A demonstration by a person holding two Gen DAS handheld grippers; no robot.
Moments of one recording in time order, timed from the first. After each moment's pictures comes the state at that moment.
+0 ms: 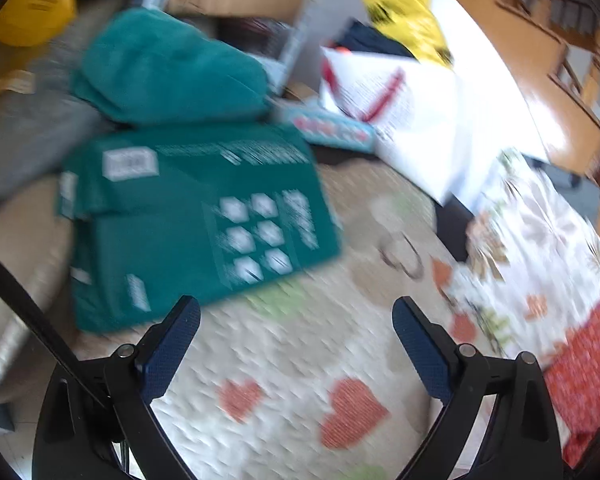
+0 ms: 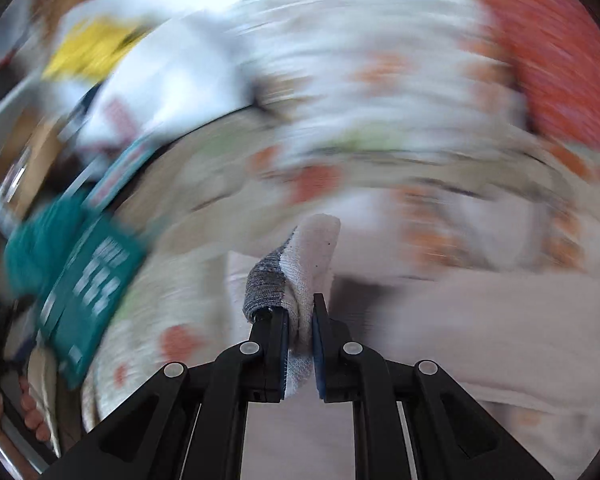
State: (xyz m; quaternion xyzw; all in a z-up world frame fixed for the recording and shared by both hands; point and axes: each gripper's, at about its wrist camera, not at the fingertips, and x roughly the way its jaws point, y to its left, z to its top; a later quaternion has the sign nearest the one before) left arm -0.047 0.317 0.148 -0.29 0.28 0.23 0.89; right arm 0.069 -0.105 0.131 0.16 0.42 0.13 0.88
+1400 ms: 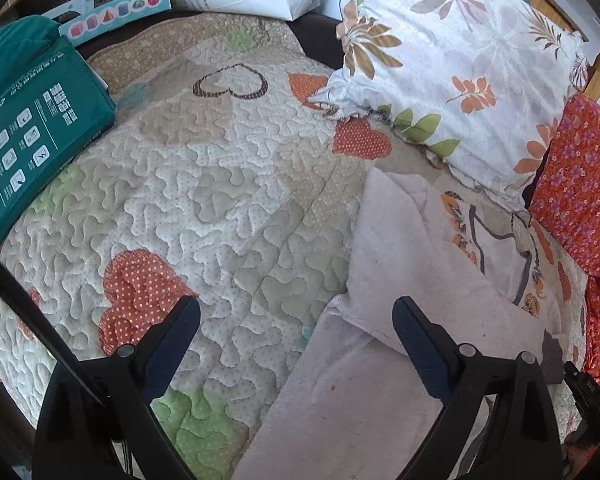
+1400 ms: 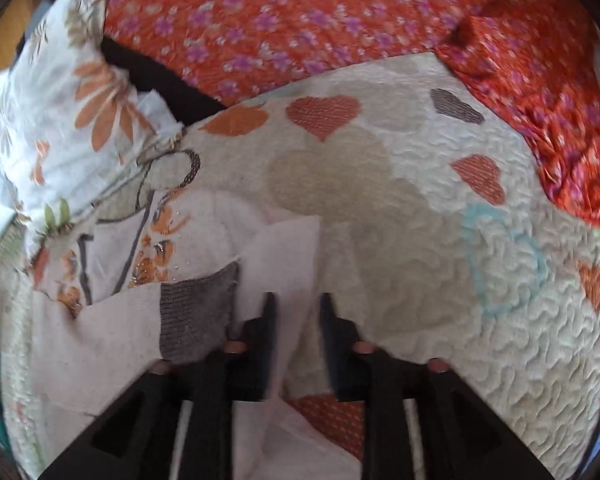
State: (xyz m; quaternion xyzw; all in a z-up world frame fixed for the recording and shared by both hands) left arm 0.068 0.117 0.071 -0.16 0.47 0.06 0.87; right arm 0.052 -0.385 0.080 0.20 0.44 -0.13 0.86
